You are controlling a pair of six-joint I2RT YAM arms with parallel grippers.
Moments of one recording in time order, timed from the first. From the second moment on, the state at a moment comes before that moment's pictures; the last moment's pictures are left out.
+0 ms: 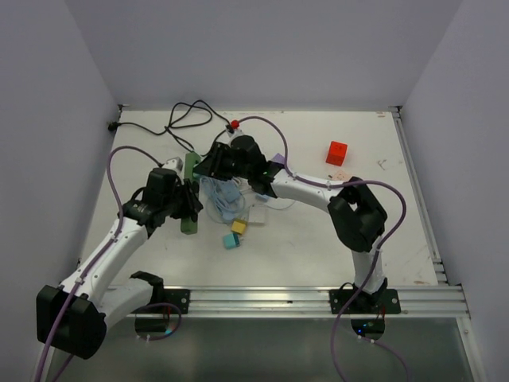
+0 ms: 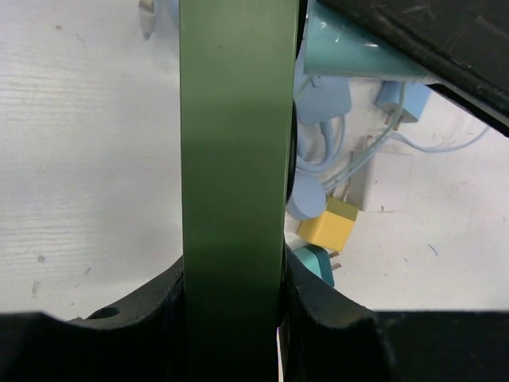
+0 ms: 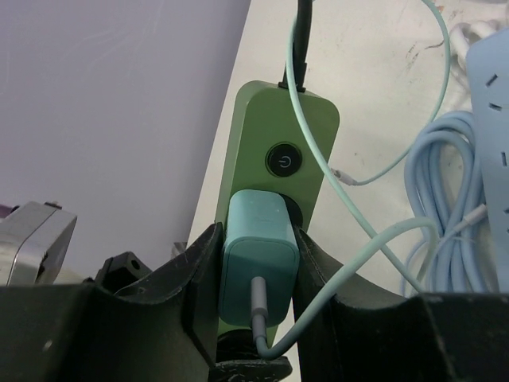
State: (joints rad) left arm -0.30 1.01 0.72 -0.54 0.01 -0.52; right arm 0.84 2.00 1.51 0.15 -0.15 0.94
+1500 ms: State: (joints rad) left arm -0.12 1.12 0.73 -0.56 -0.05 -0.59; right arm 0.67 1.77 1.14 0.36 -0.50 0.99
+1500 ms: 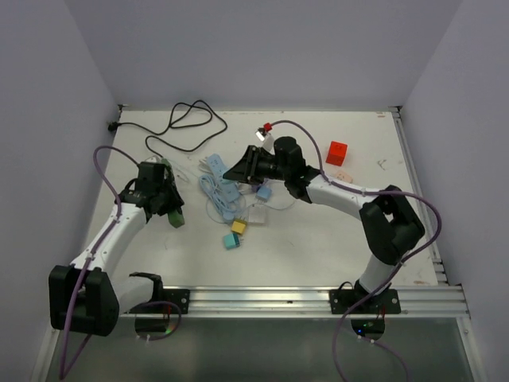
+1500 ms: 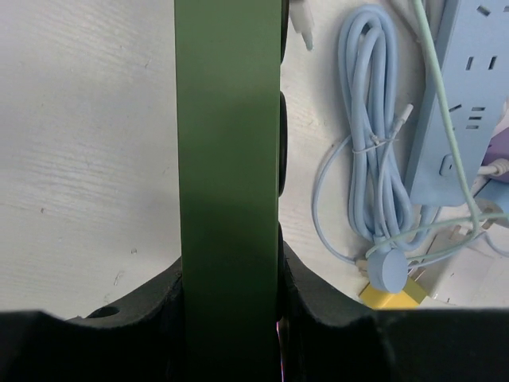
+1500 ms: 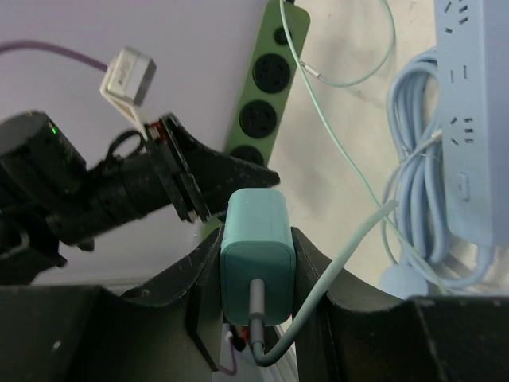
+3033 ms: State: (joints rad) left arm -0.07 1.57 0.99 -0.46 -0.02 -0.48; right arm 0.64 1.78 0.93 0.26 -0.54 0.74
